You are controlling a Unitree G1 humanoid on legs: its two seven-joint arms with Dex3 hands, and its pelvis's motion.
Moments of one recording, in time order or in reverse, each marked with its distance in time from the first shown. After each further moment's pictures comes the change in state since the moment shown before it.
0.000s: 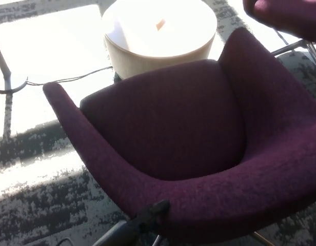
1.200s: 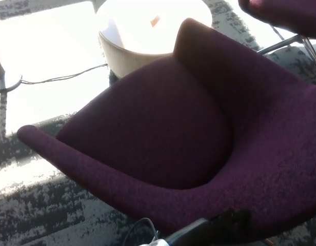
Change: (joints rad) left_arm -0.203 -0.277 -0.181 0.135 0.181 0.150 -0.020; right_arm -0.009 0.001 -0.019 -0.004 0.000 -0.012 0.011
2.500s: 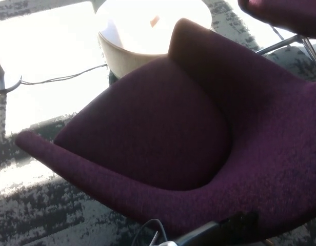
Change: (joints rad) left_arm -0.007 0.004 -0.021 -0.002 0.020 0.010 0.006; right_arm 0.007 -0.004 0.097 -0.038 -0.102 -0.010 -0.169
